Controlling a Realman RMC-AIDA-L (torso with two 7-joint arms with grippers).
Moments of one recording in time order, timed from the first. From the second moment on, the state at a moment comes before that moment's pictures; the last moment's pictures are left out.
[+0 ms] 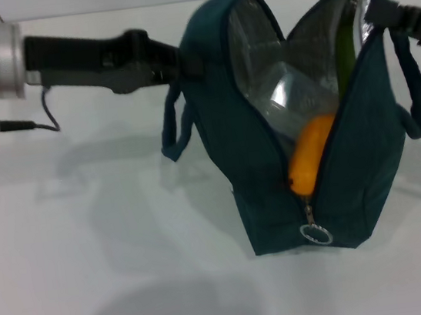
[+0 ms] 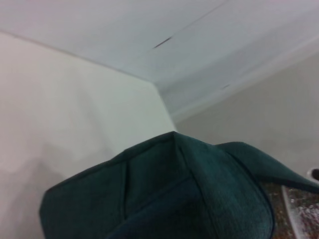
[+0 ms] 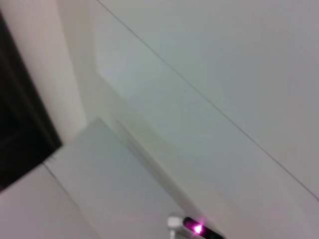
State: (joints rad) left arm -0.70 -2.01 0.75 0.86 1.99 1.76 -2.54; right arm 0.44 1.98 -1.21 -0.58 -1.03 -1.71 1.76
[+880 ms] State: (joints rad) left arm -0.70 -2.02 0.75 0.78 2.04 1.71 -2.48; right arm 0.45 1.98 -1.19 -0.57 -1.13 -1.62 1.70
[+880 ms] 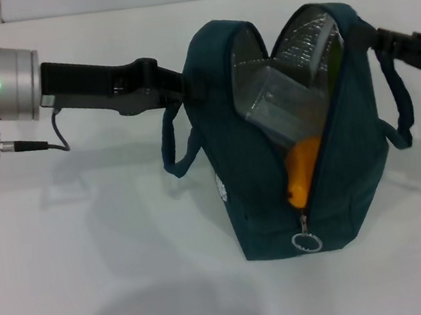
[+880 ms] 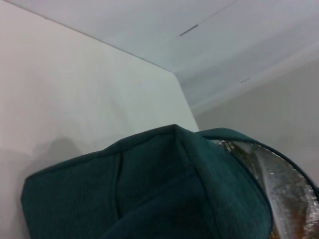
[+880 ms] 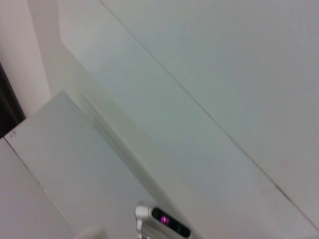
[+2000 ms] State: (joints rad) left arm -0.68 -2.03 0.75 0.78 2.02 1.72 -2.47; right arm 0.30 2.01 -1.16 -0.36 -1.44 -1.87 1.01
